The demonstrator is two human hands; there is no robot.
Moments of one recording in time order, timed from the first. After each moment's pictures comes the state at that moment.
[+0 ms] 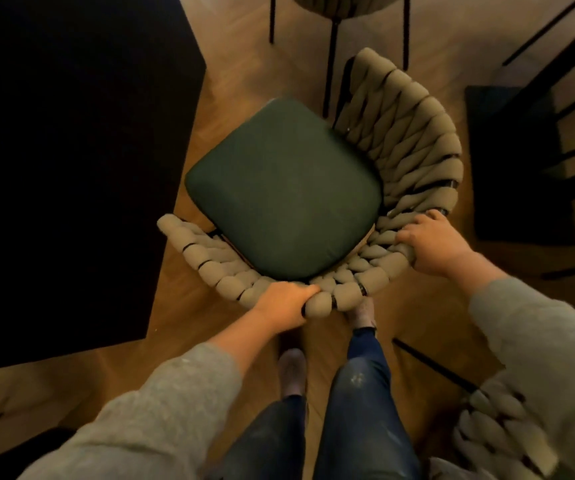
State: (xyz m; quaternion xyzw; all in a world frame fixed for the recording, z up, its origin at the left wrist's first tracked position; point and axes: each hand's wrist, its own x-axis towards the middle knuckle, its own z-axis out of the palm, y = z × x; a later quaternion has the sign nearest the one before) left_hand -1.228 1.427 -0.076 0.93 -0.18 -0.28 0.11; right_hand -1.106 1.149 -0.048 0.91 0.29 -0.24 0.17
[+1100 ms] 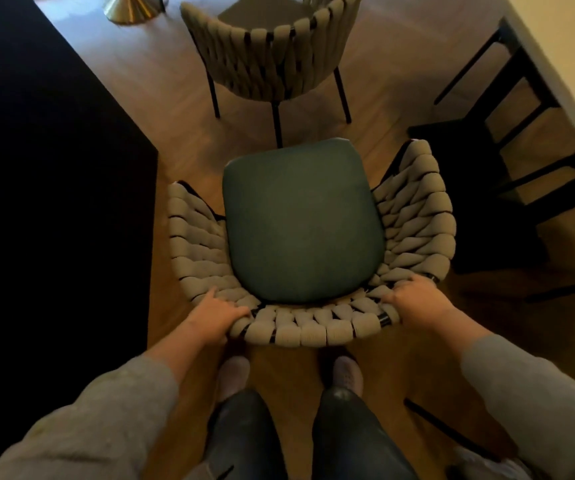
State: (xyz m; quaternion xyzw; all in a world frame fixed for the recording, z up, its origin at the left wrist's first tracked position) left_hand -0.988 1.516 -0.045 0.87 -0.31 -0.36 -0.17; right_hand -1.002 1.129 -0.050 0.92 0.24 -0.30 0.11
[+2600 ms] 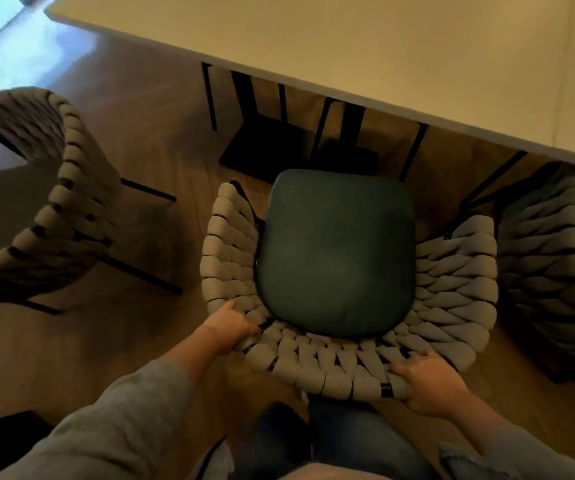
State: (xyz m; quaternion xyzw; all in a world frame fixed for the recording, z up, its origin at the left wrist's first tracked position) left_hand -0.734 1.353 -0.037 0.52 -0.72 -0.23 -0.39; right_hand -1.109 1.259 -0.056 0.88 -0.29 -0.34 -0.16
